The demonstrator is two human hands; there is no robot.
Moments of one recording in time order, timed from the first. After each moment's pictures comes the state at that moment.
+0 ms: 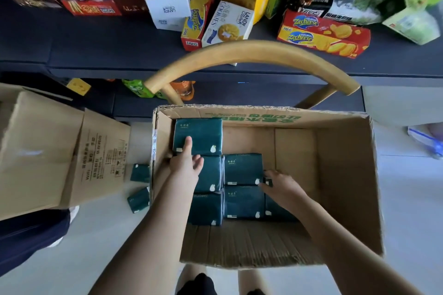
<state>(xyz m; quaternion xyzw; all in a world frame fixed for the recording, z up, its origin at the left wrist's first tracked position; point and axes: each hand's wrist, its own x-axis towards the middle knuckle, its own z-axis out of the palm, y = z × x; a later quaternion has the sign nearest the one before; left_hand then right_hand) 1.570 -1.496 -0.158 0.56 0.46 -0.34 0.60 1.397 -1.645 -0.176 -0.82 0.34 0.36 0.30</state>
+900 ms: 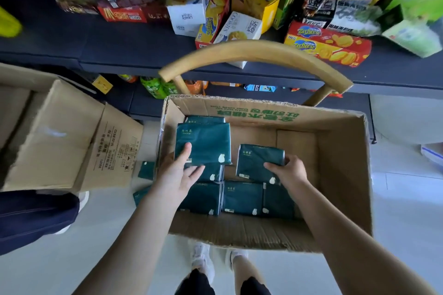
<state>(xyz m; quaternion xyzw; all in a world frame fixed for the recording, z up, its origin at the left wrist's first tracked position) 1.518 -1.452 -0.105 0.50 0.36 -0.33 0.71 1.392 -1.662 -0.174 -0.67 0.55 0.10 0.50</state>
